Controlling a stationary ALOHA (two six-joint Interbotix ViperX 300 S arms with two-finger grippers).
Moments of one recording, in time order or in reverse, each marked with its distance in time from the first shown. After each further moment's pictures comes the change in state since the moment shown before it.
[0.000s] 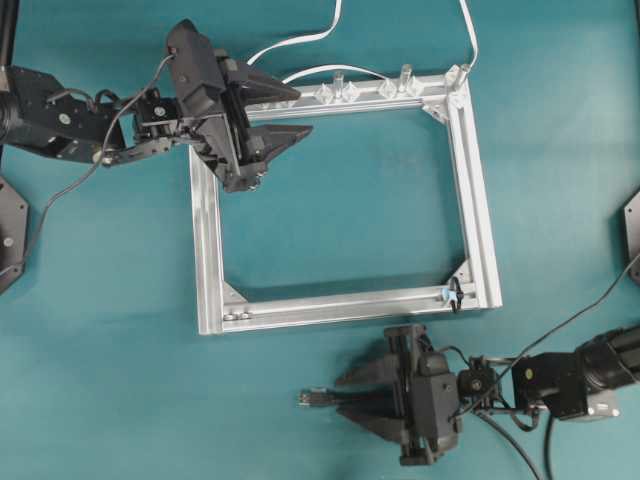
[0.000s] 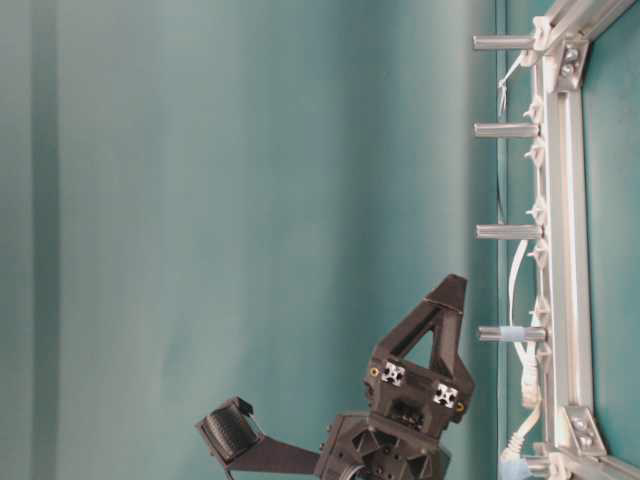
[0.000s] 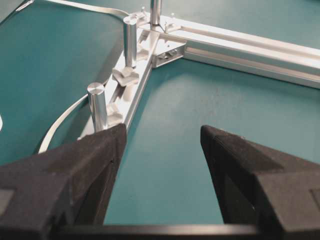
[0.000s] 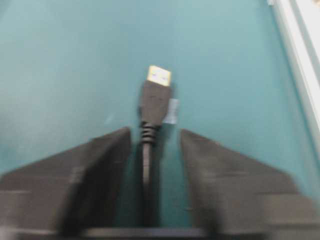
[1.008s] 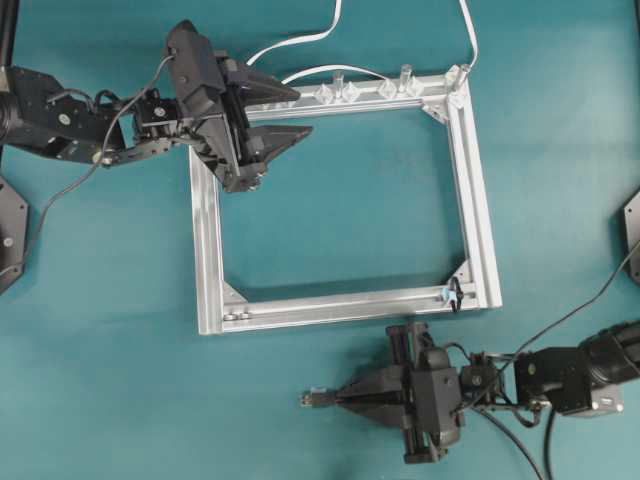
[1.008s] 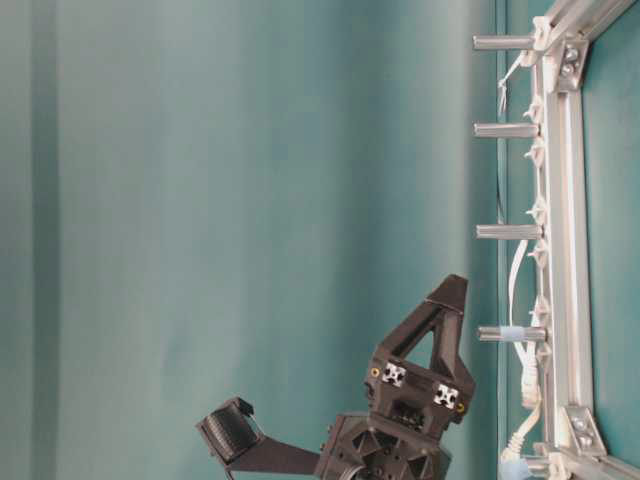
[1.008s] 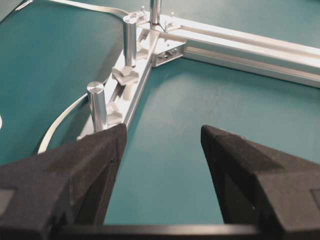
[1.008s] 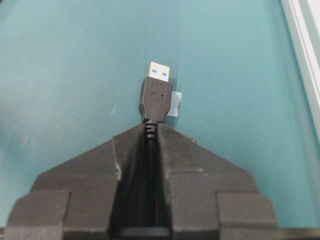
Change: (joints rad) left arm 0.000 -0.002 0.002 0.000 0.002 0.000; right arm -0.015 -0.032 0.020 0.012 0.094 -0.012
